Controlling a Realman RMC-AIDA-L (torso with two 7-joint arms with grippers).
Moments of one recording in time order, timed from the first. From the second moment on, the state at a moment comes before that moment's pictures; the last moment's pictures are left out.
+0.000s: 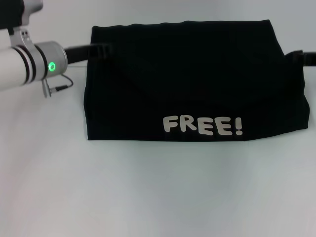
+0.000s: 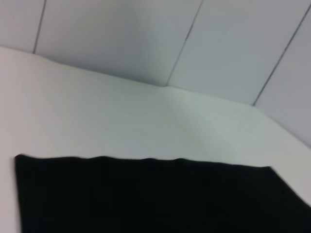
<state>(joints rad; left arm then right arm) -0.96 -2.03 0.29 0.36 2.24 0.78 -1.78 0.85 1.89 -0.47 -0.39 -2.29 -0.77 1.86</state>
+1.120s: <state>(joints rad) -0.92 -2.08 0.30 0.38 2.23 0.66 -1.72 0.82 1.98 -0.47 -0.44 -2.29 -0.62 1.82</state>
